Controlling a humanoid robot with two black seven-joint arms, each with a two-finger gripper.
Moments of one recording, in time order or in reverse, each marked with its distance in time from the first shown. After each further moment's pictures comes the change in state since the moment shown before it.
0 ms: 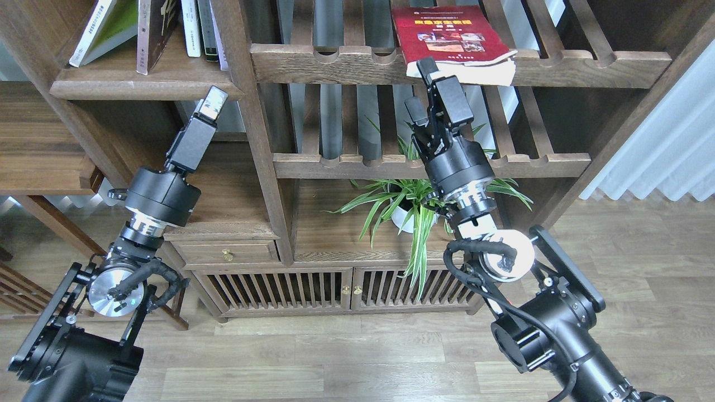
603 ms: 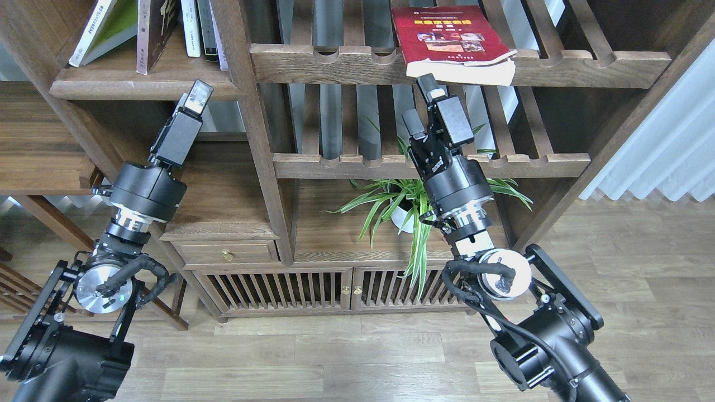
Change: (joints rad) left arm -0.015 0.003 -0.067 0.000 0.010 0.000 -0.008; right arm -0.066 0.000 -0.073 0.000 0.000 0.089 0.001
